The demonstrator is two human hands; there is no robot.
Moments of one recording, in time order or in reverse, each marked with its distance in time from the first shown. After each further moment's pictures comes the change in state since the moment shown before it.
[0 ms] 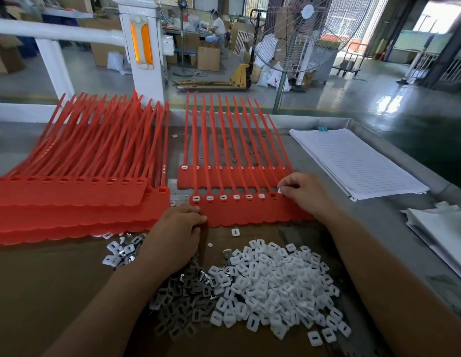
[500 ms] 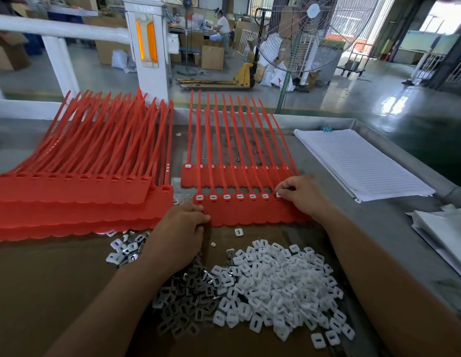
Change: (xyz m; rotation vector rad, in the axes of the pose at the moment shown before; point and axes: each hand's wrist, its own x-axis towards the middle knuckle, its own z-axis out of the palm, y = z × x) left_hand -0.002 0.000 0.001 0.000 0.003 0.003; right_hand 0.010 0.011 0.011 -0.043 -0.099 0.039
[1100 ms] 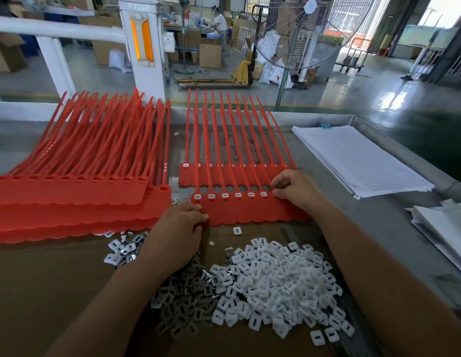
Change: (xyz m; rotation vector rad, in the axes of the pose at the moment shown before) left_hand -0.002 0.003 -0.002 0.008 -0.014 -0.004; right_hand 0.004 -0.006 0.001 -0.052 0.017 0.053
